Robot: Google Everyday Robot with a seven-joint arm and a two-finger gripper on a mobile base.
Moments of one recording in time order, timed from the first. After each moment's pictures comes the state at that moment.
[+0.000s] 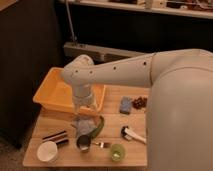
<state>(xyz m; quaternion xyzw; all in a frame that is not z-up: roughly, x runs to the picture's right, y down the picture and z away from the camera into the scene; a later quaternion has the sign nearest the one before) -0.101 0.101 0.704 -0.26 0.23 0.64 0.68</state>
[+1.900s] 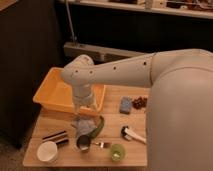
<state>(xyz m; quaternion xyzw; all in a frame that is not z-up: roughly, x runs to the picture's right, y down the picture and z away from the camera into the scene) -0.101 0.101 0.704 -0.26 0.23 0.64 0.68</state>
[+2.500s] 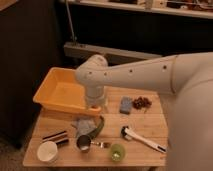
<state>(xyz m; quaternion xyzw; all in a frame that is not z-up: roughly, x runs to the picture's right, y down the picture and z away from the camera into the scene) -0.025 0.097 0.695 -0.22 0.24 0.70 0.64</state>
